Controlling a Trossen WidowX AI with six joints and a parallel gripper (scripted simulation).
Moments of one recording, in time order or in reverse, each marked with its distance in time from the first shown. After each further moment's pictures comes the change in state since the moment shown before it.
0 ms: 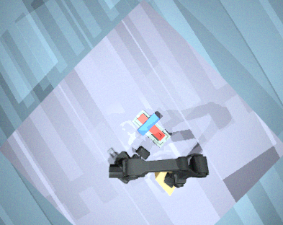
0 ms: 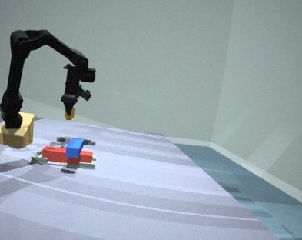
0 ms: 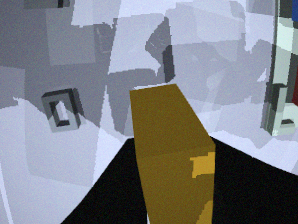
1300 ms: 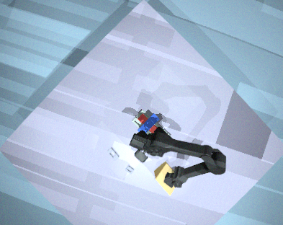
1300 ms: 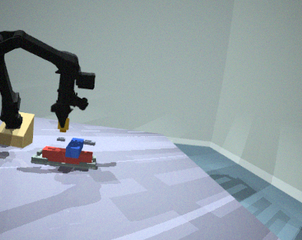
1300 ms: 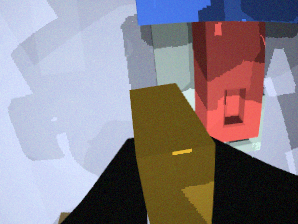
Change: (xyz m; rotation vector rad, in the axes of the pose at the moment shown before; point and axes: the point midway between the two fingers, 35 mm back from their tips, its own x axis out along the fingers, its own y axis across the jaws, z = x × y) arm 0.021 -0.127 -0.009 0.062 -0.010 -0.023
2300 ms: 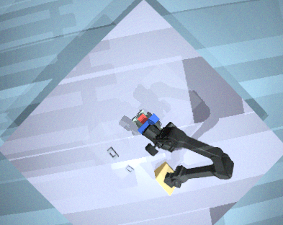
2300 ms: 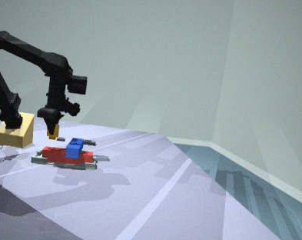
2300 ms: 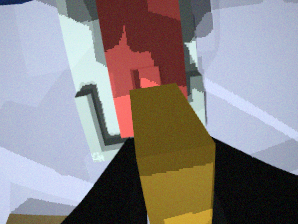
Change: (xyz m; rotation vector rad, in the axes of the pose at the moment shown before) arm 0.014 -0.058 -0.026 0.038 0.019 -0.046
